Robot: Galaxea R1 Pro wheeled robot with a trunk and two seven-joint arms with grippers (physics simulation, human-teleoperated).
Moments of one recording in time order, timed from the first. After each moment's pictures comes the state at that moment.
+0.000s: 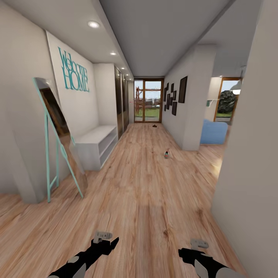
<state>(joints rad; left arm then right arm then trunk) -0.55 0.00 -0.03 -0.15 0.13 -0.30 -0.44 -0.61 -0.02 -0.11 -0.03 -0.04 -0.02 -0.02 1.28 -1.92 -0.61</state>
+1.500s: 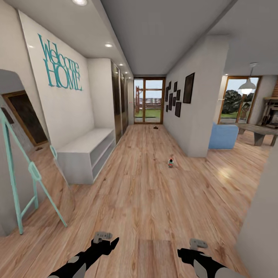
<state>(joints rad) -0.55 0.00 -0.03 -0.15 0.13 -0.30 -0.44 -0.61 -0.02 -0.10 -0.03 -0.04 -0.02 -0.02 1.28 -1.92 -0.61</state>
